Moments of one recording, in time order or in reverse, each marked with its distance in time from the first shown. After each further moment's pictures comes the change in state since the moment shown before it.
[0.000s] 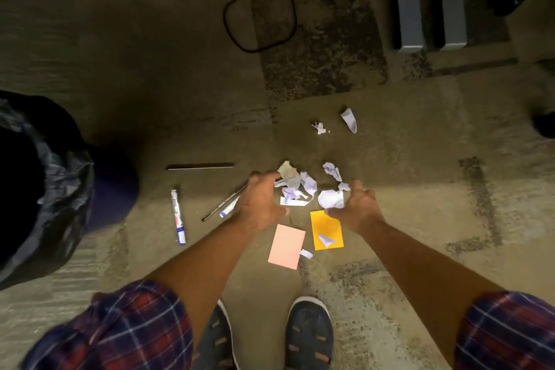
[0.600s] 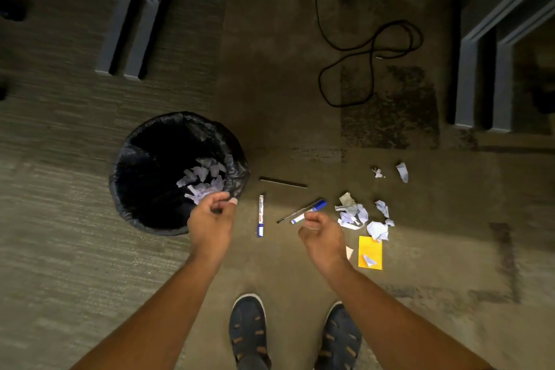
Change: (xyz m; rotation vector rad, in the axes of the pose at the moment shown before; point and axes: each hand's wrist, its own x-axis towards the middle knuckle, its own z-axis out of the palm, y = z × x) left_hand -0.215 -0.105 -0.215 -0.775 0.728 -0.353; right_hand -0.243 -0.197 0.031 0.538 -0.102 -0.204
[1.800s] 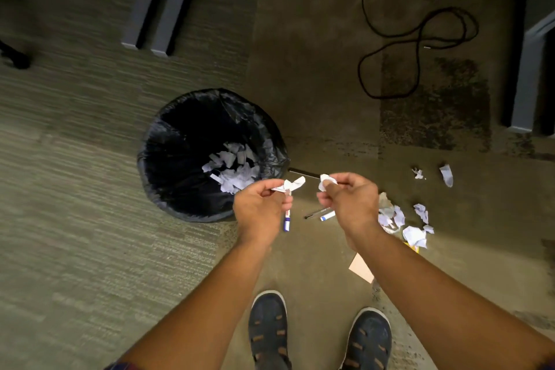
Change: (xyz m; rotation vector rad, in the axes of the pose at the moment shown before) left_hand 0.020 -0.013 0.026 -0.376 -0.077 -0.150; right_hand 0.044 -0.050 0.051 0.296 0.092 -0.073
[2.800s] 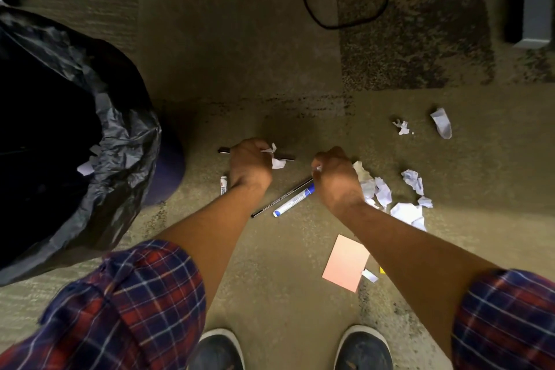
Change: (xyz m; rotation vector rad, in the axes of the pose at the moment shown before) left_hand 0.172 -0.174 0.179 0.830 -0.155 0.188; right_hand 0.214 0.169 -0.065 -1.155 -0.099 -0.471
